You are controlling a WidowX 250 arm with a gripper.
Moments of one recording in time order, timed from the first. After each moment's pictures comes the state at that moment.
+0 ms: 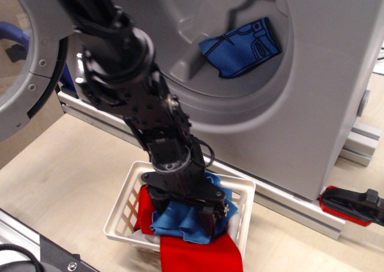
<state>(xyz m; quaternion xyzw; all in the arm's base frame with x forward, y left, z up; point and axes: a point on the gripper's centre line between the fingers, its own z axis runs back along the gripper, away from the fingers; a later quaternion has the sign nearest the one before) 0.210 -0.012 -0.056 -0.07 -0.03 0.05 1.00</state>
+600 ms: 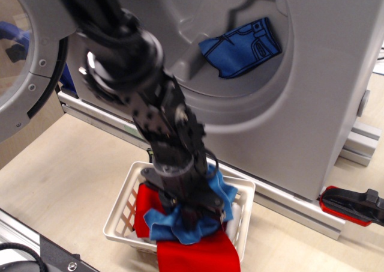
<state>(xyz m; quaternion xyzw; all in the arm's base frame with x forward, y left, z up) 0.207 -0.001 -0.036 -0.02 -0.05 0.02 1.00</state>
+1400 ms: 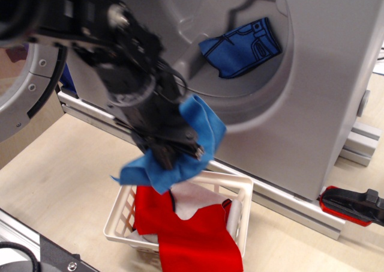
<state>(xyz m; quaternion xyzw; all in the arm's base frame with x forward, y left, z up) 0.207 0.017 0.063 -0.04 -0.14 0.00 0.99</state>
